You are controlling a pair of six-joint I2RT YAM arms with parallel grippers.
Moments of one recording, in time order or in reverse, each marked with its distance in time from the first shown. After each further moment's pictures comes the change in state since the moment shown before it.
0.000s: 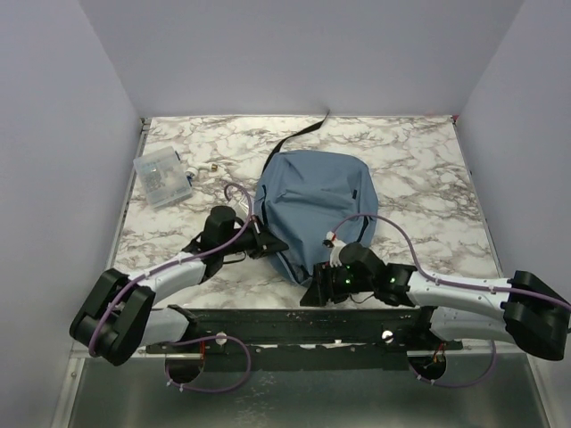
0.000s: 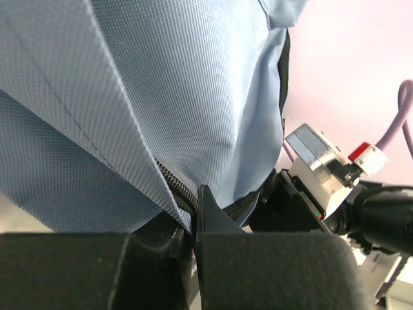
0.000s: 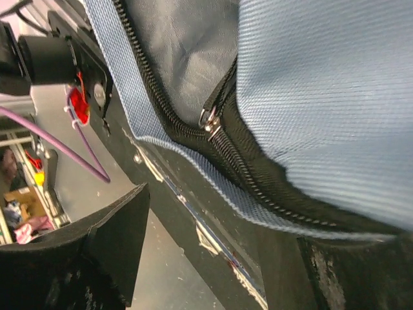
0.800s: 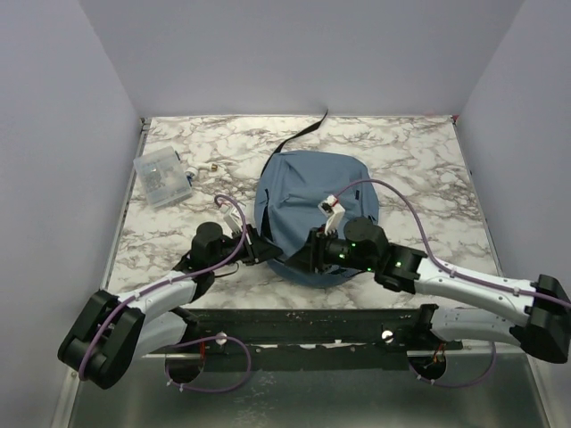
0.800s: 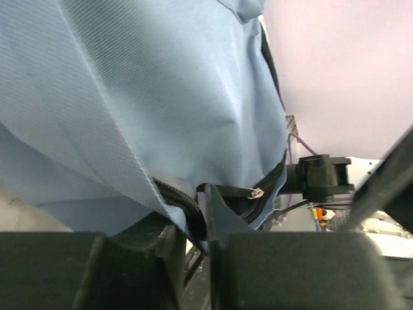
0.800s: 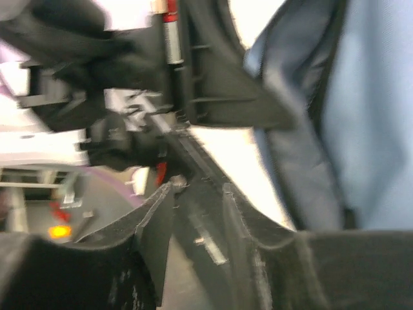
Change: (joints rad) left arm 0.006 -0.180 -0.193 0.198 -0.018 0.160; right arm 0.012 -0.083 0.259 -0.011 0.099 -0.089
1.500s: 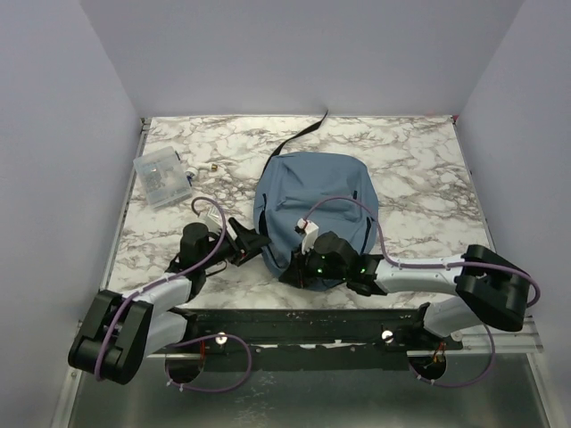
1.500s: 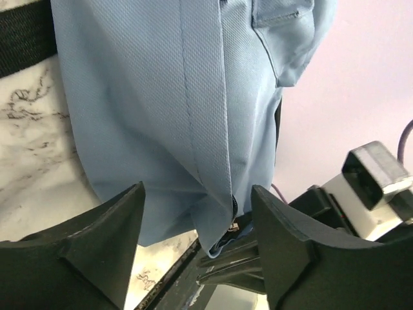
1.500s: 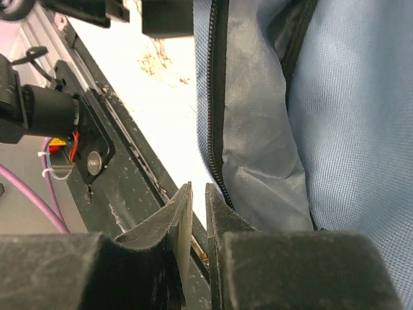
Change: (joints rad) left arm 0.174 0.021 -0.068 0.028 0.020 -0.221; right arm 0.044 0.367 -0.084 0.288 0.036 -0.189
